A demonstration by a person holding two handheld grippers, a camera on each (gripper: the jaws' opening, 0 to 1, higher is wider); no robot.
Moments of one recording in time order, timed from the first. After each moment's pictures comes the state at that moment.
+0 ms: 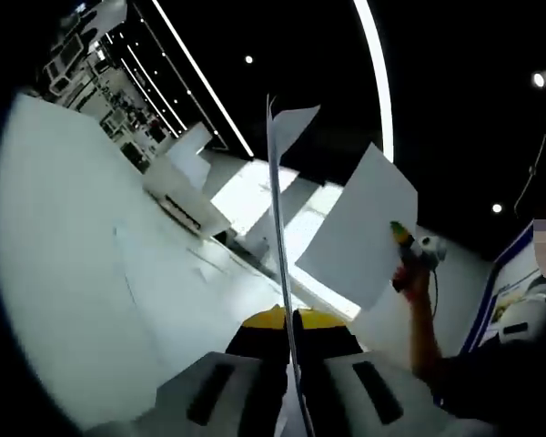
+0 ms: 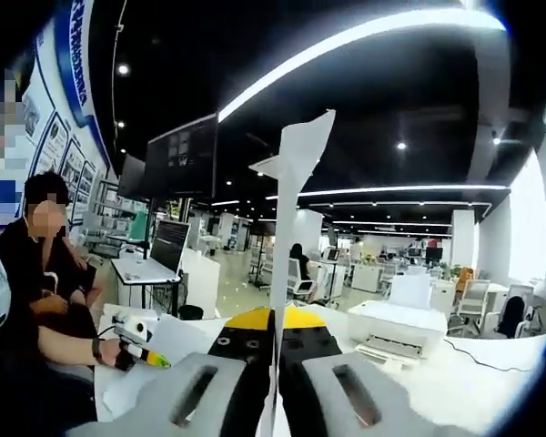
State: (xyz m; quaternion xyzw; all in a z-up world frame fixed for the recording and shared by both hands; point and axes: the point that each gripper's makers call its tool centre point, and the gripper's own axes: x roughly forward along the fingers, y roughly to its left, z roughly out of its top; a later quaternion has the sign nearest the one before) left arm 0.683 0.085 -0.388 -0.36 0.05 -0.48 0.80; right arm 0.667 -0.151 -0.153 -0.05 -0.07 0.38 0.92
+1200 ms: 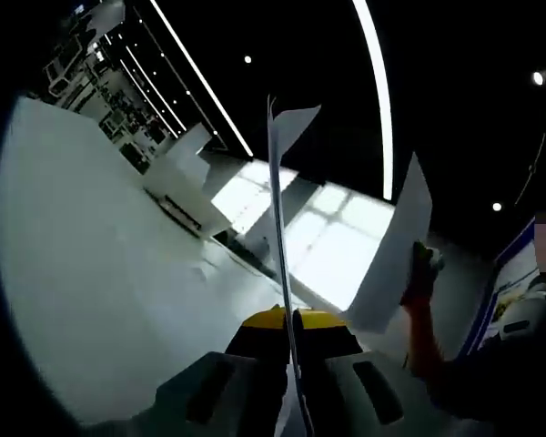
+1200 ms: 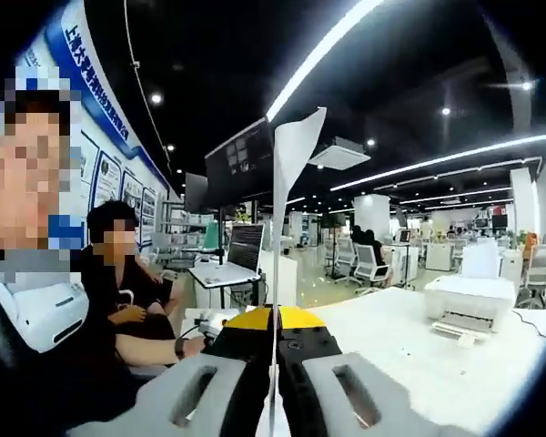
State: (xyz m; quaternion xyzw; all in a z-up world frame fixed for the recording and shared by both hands) left arm 0.682 0.084 -0.388 -0.36 0.05 -0.48 0.80; right arm 0.605 -0.127 -0.190 0.01 -0.02 0.54 0.84
